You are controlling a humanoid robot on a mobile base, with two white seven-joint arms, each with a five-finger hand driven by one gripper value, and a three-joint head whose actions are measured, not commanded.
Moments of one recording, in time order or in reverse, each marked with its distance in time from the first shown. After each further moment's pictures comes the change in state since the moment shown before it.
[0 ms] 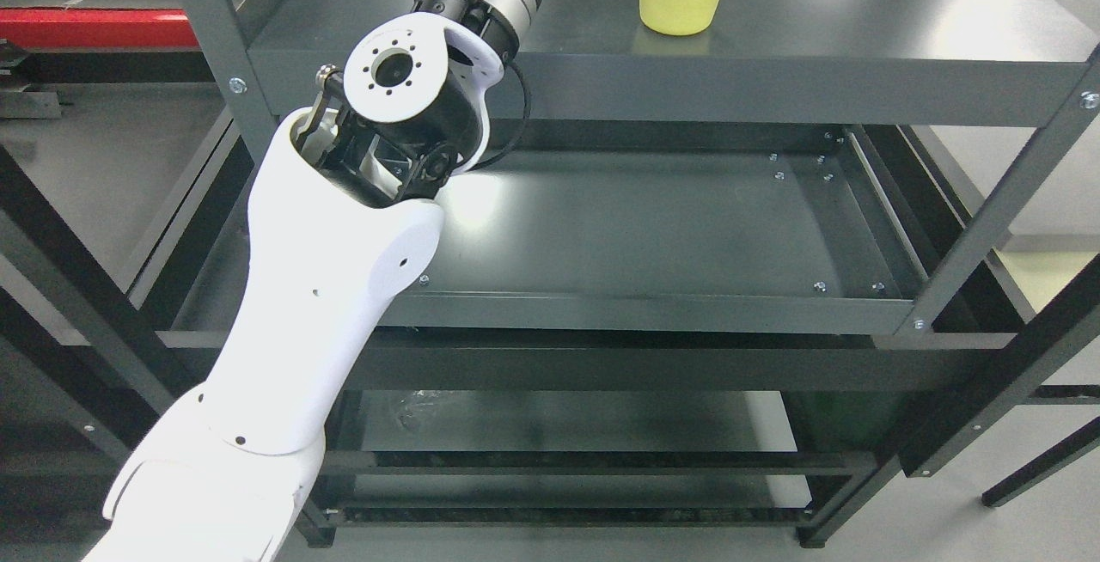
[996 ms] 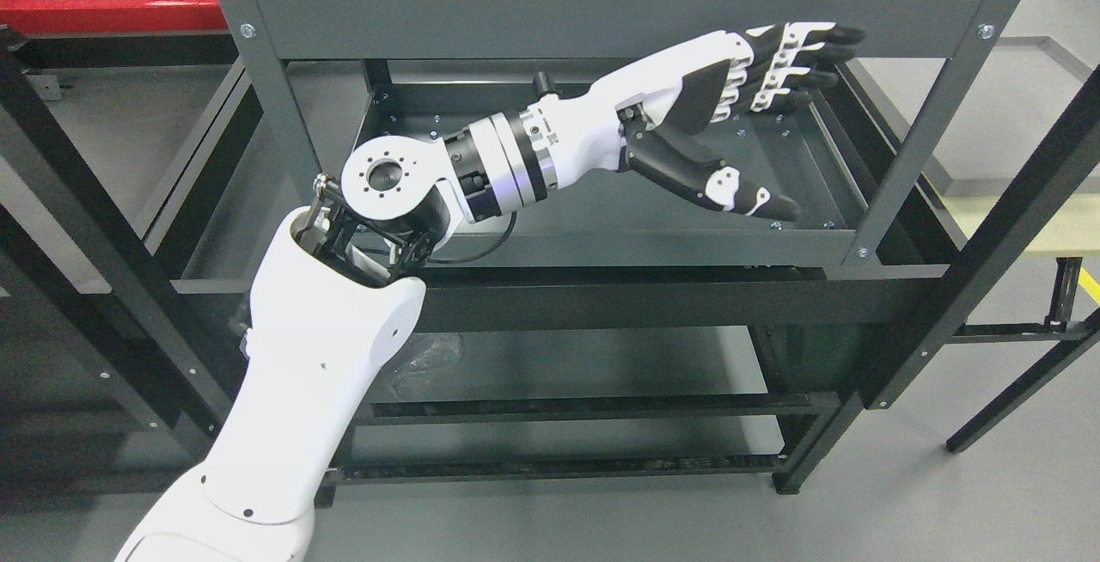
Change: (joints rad) left arm 0.217 0.028 0.038 0.026 -0.126 -0.020 -0.831; right arm 0.000 0.000 0.000 0.000 0.000 0.000 -0.002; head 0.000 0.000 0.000
